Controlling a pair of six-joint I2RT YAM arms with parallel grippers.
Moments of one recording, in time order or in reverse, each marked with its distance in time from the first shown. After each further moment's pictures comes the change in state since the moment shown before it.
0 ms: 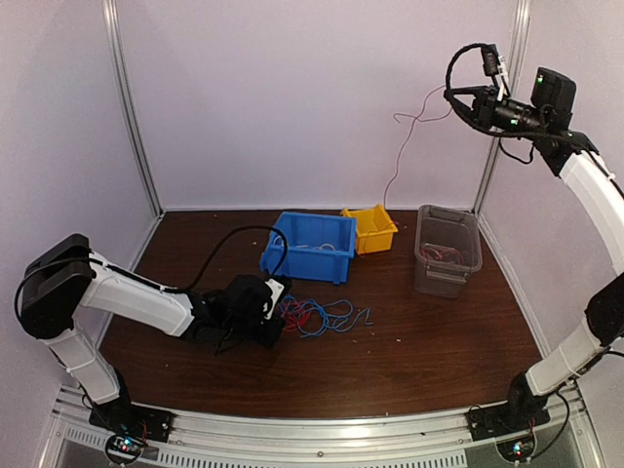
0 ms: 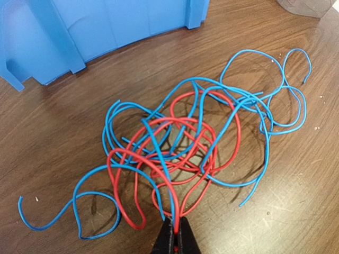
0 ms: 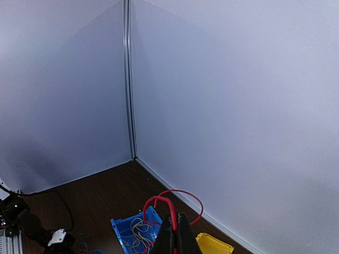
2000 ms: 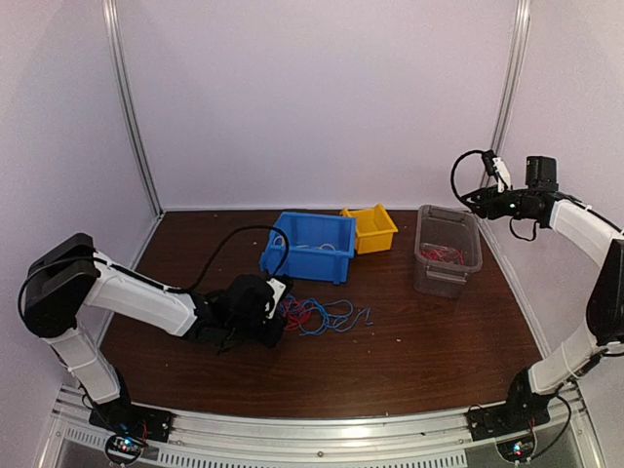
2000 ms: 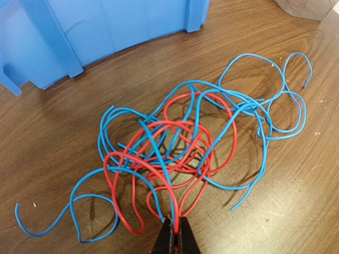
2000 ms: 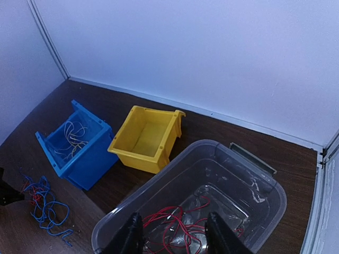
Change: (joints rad) left arm 0.000 0.023 0.010 0.022 -0.003 -0.001; right arm -0.238 -0.038 -0.562 -0.044 0.115 -0.209
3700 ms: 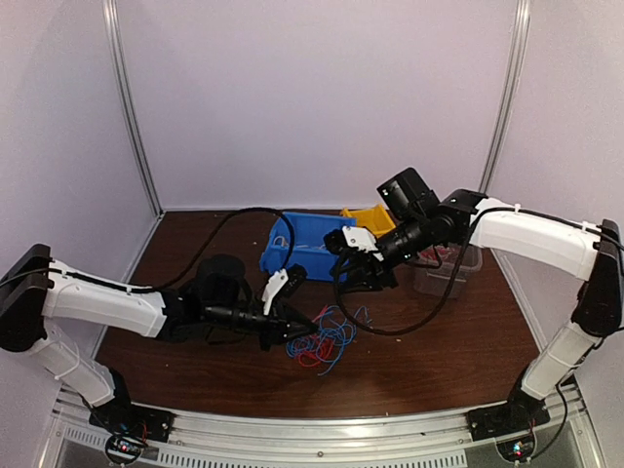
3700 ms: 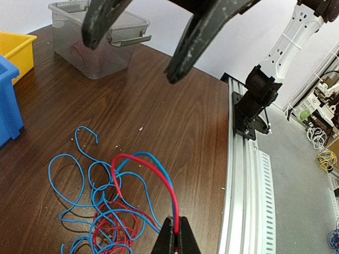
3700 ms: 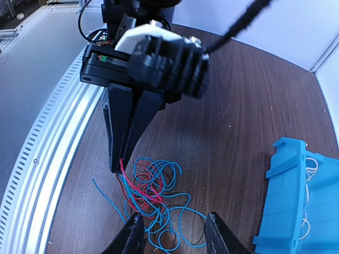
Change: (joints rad) left arm -0.009 -0.225 -0.069 0.233 0.682 0.069; right arm 0.898 0.157 0.164 -0.365 -0.019 -0.626
